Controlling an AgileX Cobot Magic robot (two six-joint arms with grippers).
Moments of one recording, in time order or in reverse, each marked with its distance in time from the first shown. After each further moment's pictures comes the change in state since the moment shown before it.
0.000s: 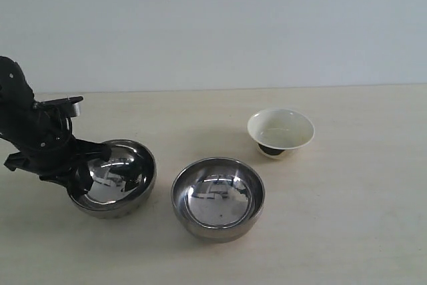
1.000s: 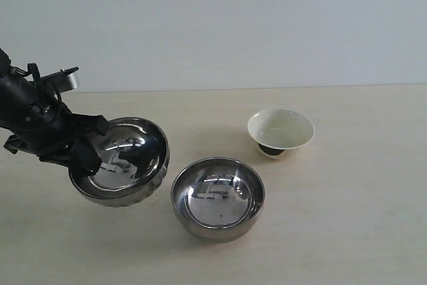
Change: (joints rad) left arm 0.000 -0.161 0.004 -0.199 0.156 0.156; right arm 0.000 0.000 0.000 0.000 0.000 0.000
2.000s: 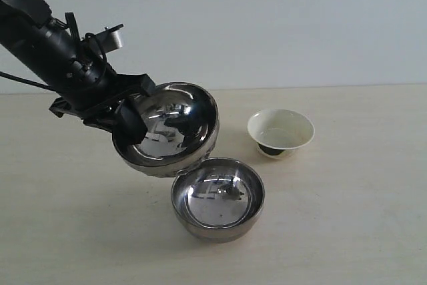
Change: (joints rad) left arm -0.160 0.002 -0.224 0.000 0.170 -0.110; right arm 0.000 0.000 0.000 0.000 0.000 0.000
